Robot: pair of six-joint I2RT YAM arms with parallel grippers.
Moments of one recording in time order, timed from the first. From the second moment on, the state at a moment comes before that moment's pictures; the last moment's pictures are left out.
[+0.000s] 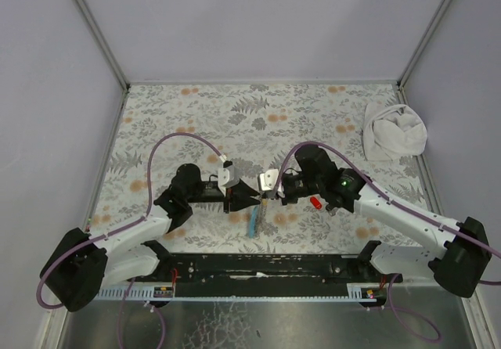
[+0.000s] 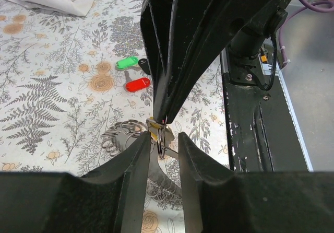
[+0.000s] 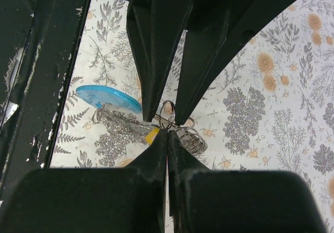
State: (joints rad) left arm -0.66 1.07 0.40 0.57 0.84 0.00; right arm 0.84 1.16 0.88 -0.36 -0.59 -0.72
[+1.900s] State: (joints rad) left arm -0.77 1.19 0.15 1.20 0.29 -0.61; right arm 0.84 1.10 0.62 0.10 -0.59 -0.51
